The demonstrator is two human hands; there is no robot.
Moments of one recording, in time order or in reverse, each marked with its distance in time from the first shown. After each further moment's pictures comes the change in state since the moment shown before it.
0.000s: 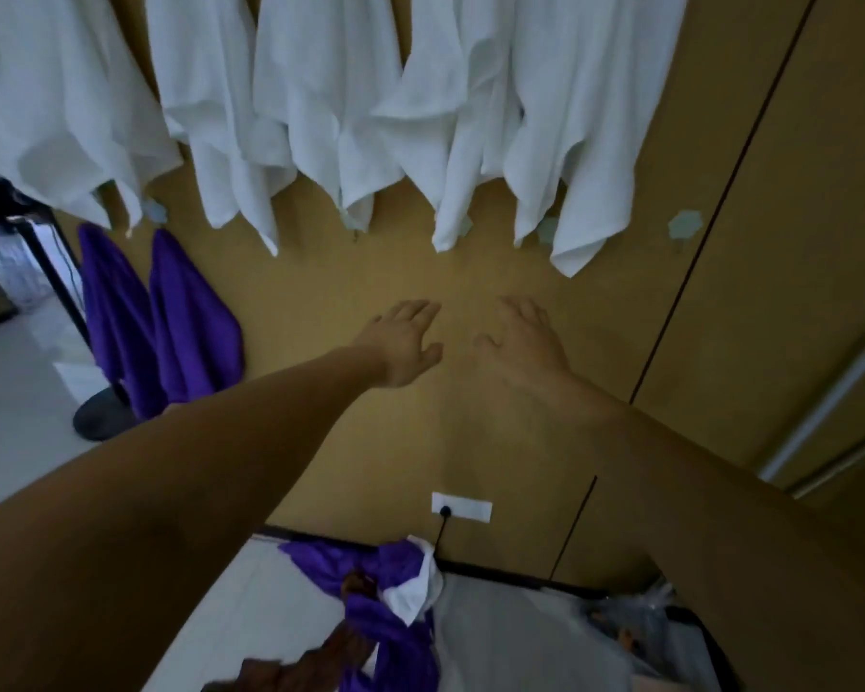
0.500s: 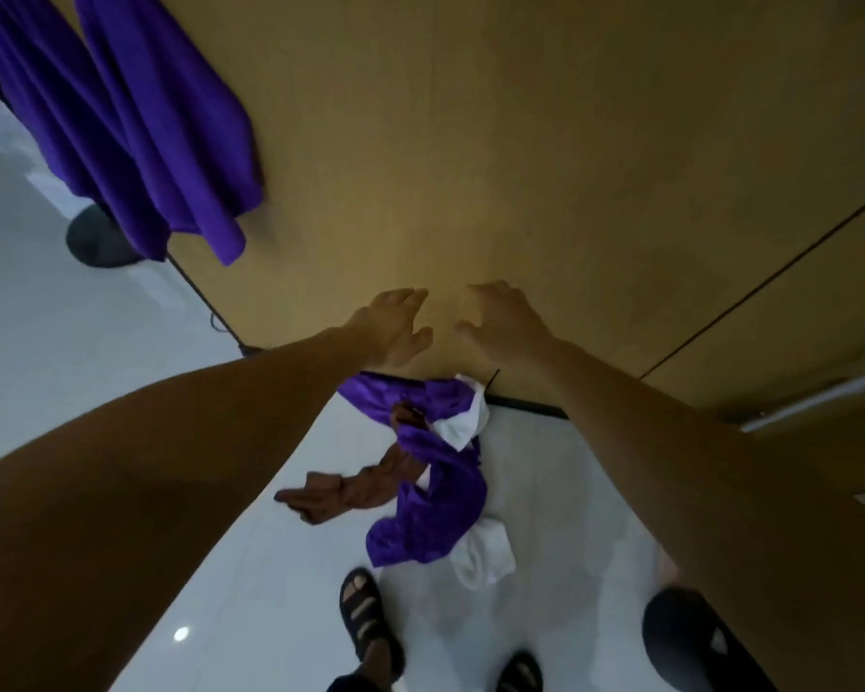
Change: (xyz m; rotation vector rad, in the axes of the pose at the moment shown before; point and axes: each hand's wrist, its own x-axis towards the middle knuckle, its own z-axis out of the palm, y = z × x) left_hand -0.053 -0.192 0.209 -0.145 -0.428 -0.161; right_hand -0.003 -0.054 0.267 0.040 -0.567 0.064
